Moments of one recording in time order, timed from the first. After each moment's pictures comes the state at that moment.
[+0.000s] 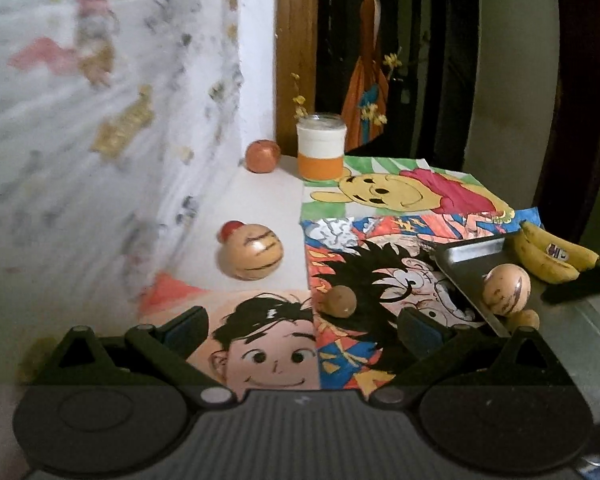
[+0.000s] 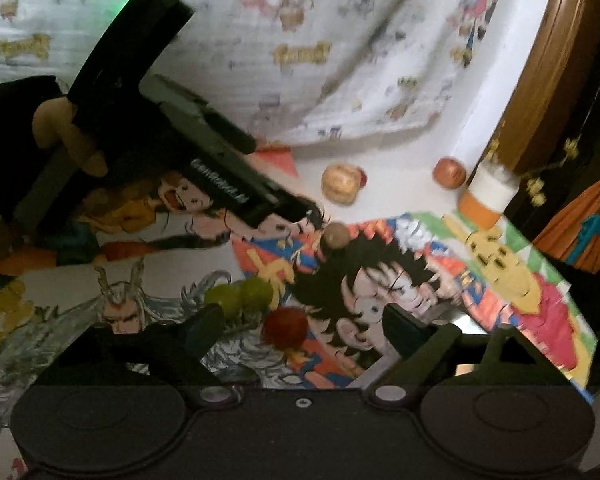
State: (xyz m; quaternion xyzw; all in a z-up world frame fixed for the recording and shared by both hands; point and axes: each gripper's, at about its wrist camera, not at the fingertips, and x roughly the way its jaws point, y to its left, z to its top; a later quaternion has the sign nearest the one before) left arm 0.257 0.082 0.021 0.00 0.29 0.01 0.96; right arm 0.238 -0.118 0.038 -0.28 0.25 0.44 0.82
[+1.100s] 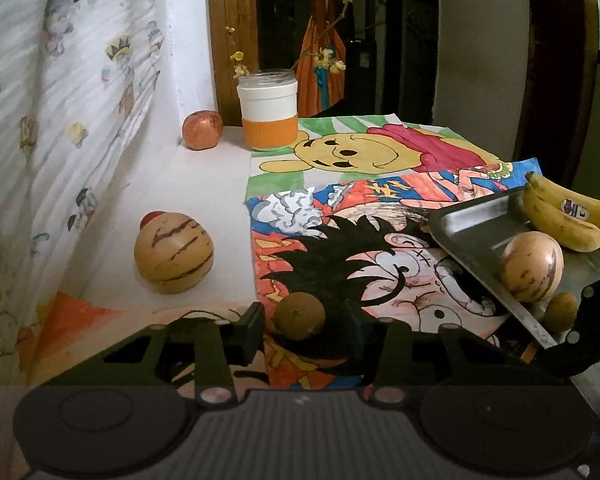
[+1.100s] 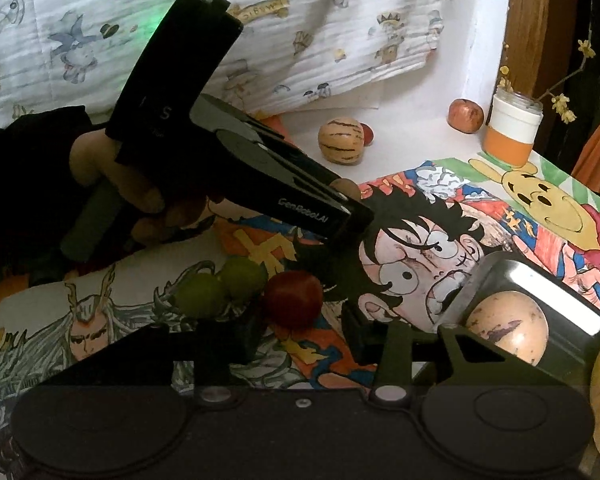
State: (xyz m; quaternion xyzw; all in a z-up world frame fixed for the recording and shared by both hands) left arm 0.330 0.061 -0.024 0.04 0.33 -0.05 0.94; right arm 0.284 -0.115 -0.008 -0.18 0.31 0.46 0.81
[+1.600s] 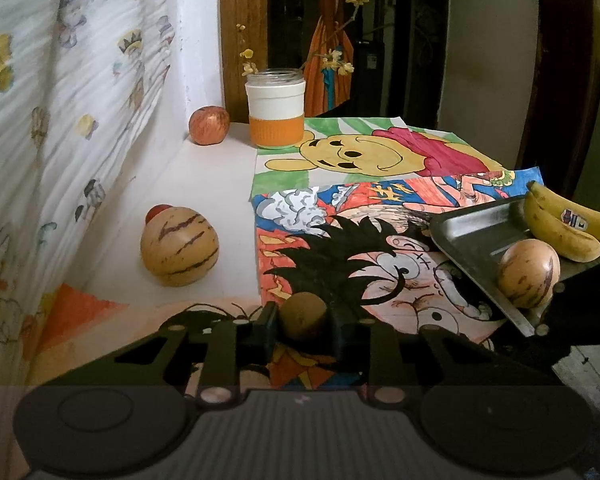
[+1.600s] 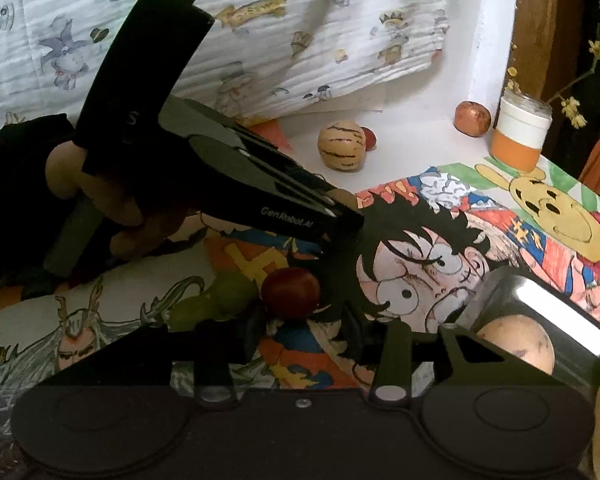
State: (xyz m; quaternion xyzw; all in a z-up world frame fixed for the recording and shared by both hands) left arm 0.327 0.064 -0.020 0.02 0.33 -0.04 0.94; right arm 0.300 -0.106 -0.008 -0.19 0.30 0.47 0.81
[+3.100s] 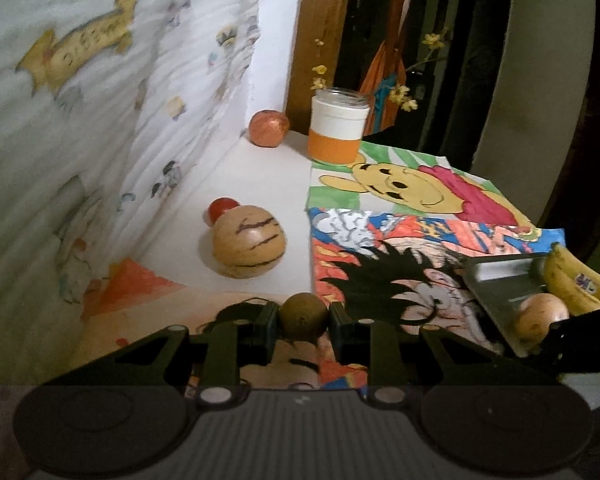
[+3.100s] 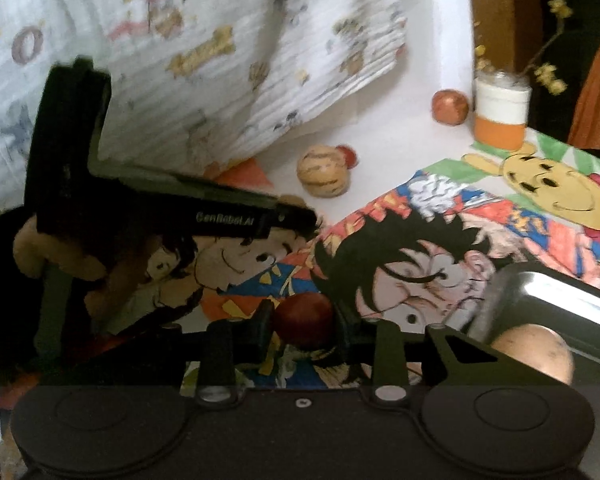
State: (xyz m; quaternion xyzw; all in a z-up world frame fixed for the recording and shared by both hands) left arm 0.309 0.098 -0.005 -0.07 0.32 0.01 0.95; right arm 0.318 -0.108 0.002 -0.09 0.34 0.44 0.82
